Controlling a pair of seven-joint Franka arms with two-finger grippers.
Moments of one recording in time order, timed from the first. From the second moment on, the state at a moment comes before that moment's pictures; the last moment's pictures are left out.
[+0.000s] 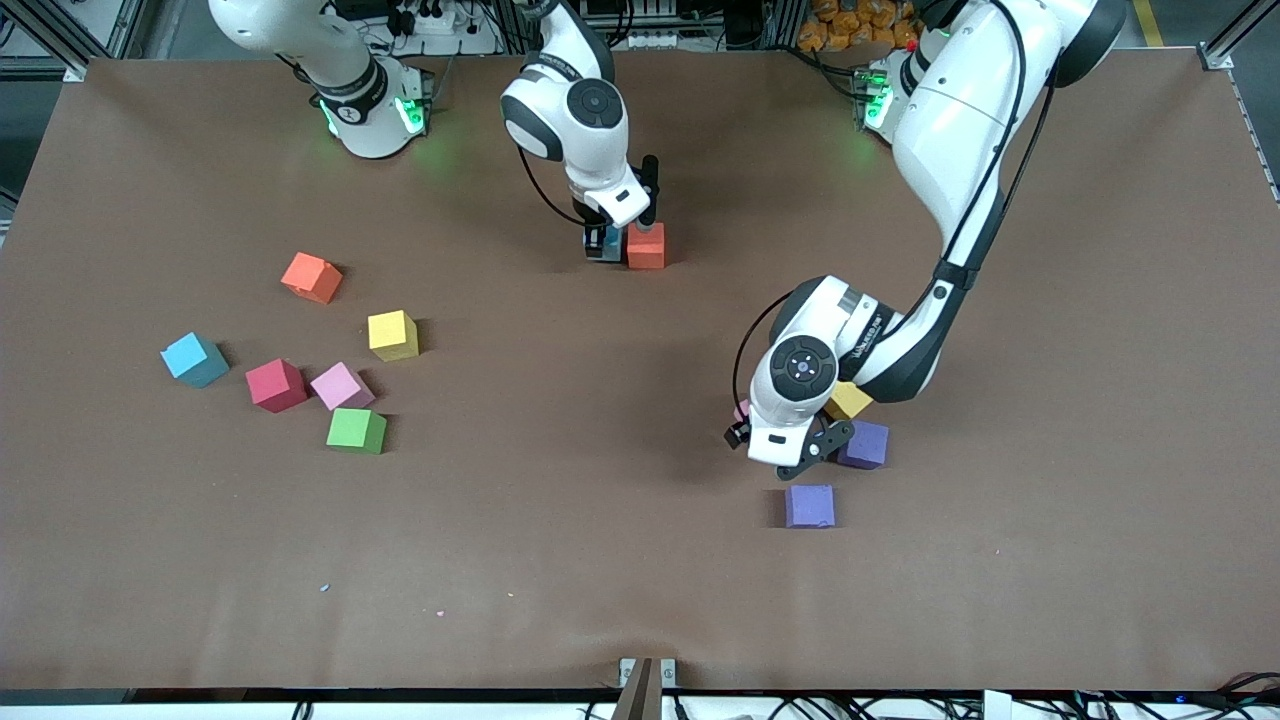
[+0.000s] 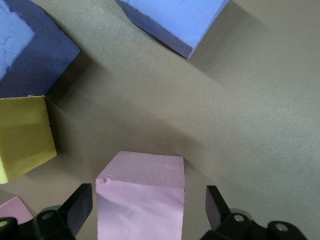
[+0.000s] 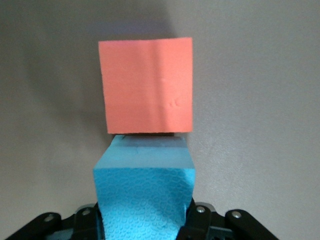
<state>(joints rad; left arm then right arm) -0.36 0.80 -0.21 -1.45 0.17 2.15 -1.19 1.11 0.33 -0.09 -2.22 0.03 2.46 -0.52</state>
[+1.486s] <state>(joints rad) -0.36 0.59 -0.33 -1.67 0.16 2.06 -1.95 1.14 0.39 -0.12 -2.17 0.03 2.51 -0.48</state>
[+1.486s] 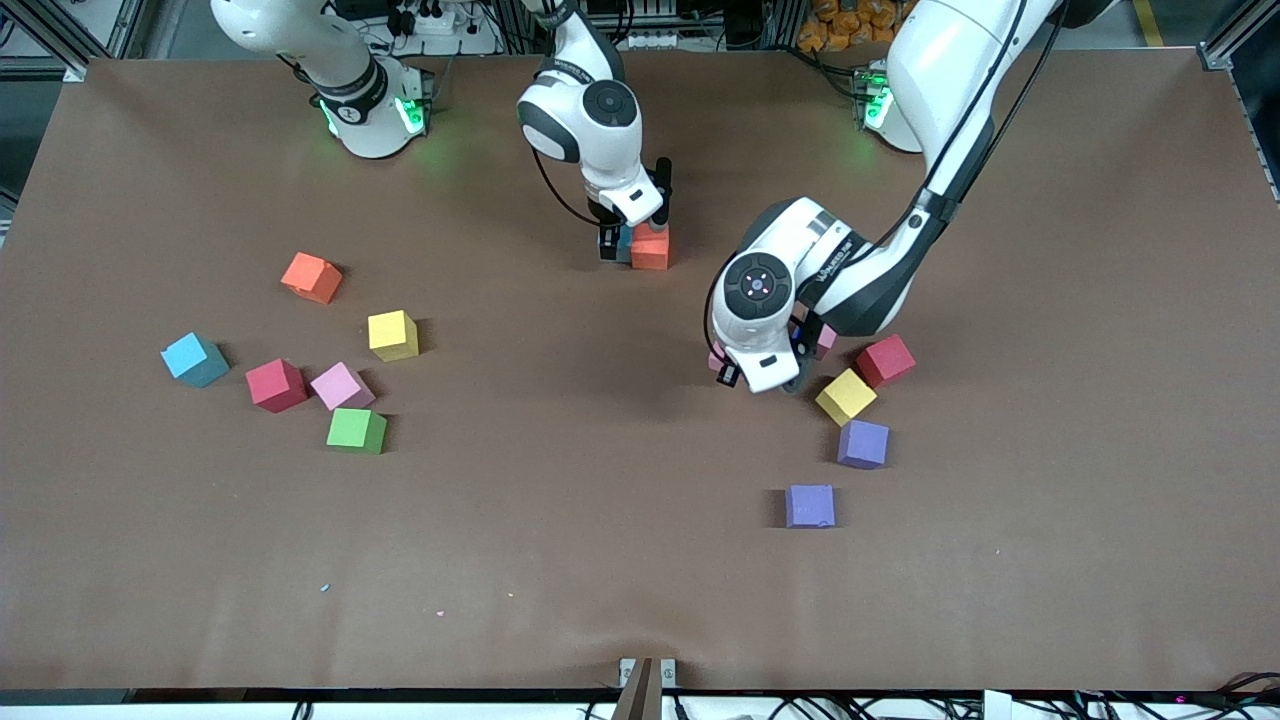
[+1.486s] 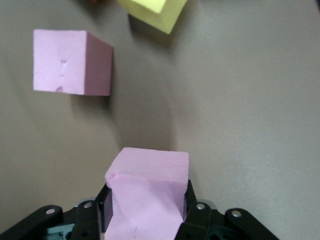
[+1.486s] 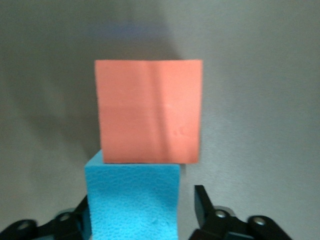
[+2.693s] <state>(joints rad) -0.46 0.44 -0.42 -2.07 0.04 2.32 -2.33 0.85 0.25 -0.39 -2.17 0.03 2.28 -0.33</state>
